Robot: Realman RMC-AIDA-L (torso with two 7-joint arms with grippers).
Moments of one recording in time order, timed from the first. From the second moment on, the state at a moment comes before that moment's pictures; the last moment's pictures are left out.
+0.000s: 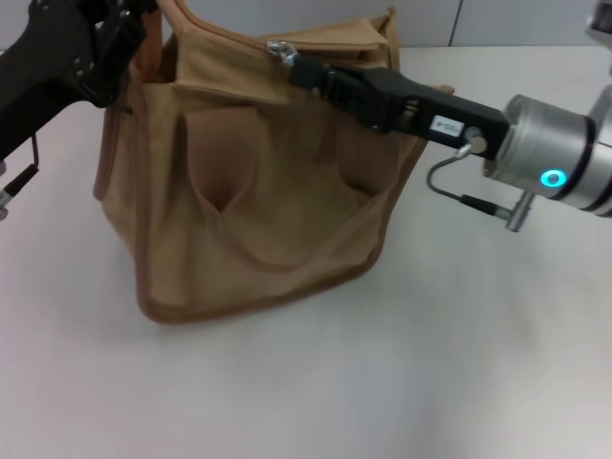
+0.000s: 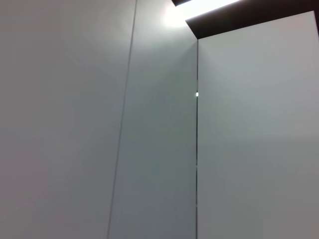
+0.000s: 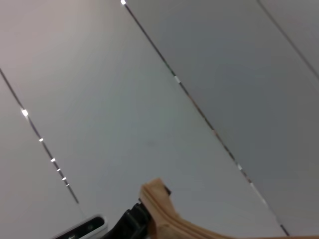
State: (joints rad) left arm -0.50 -2.08 0.63 0.48 1.36 1.80 -1.06; right arm 0.77 2.09 -0.86 -0.19 -1.42 -1.57 1.41
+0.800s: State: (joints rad) left arm -0.44 -2.07 0.62 0.48 1.32 1.76 -1.06; right arm 0.59 2.08 -0.74 -0.30 -1.42 -1.54 1.44
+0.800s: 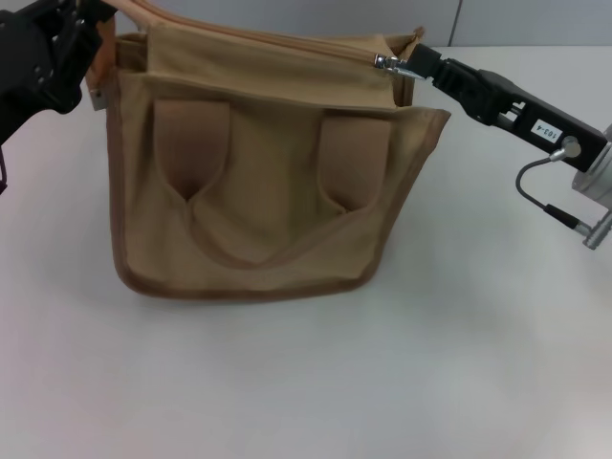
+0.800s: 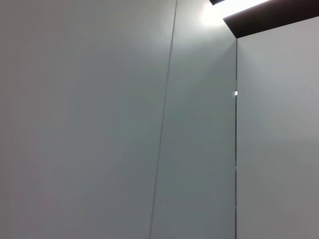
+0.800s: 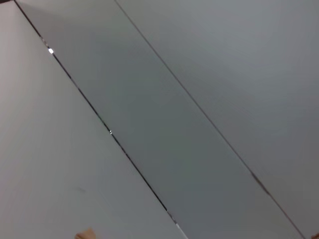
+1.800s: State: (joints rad) left arm -0.23 -2.07 0.57 0.40 1.34 1.78 -0.99; right arm 0.50 2.09 -0.65 -0.19 -1.42 -1.76 1.02
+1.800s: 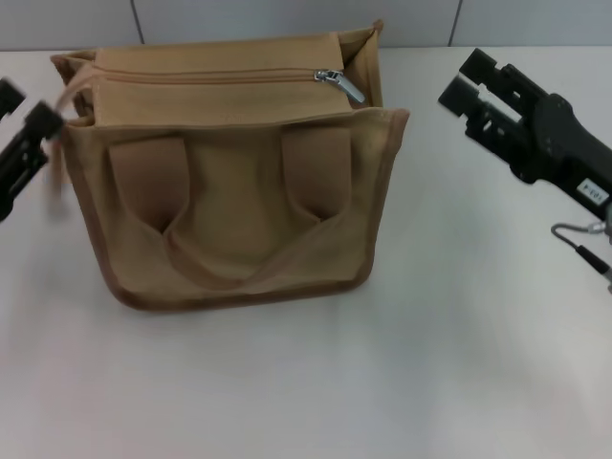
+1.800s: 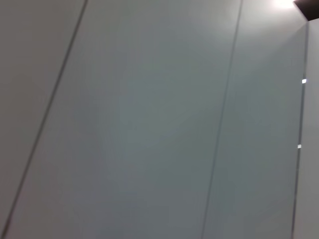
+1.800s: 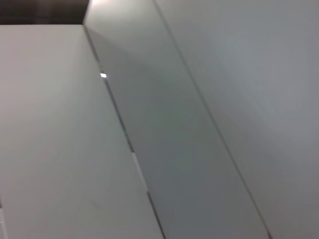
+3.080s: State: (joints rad) left arm -0.23 -2.06 0.59 0.49 1.96 1.95 -0.84; right arm 0.53 2.09 -1.24 -0.24 -1.49 -1.65 0.79
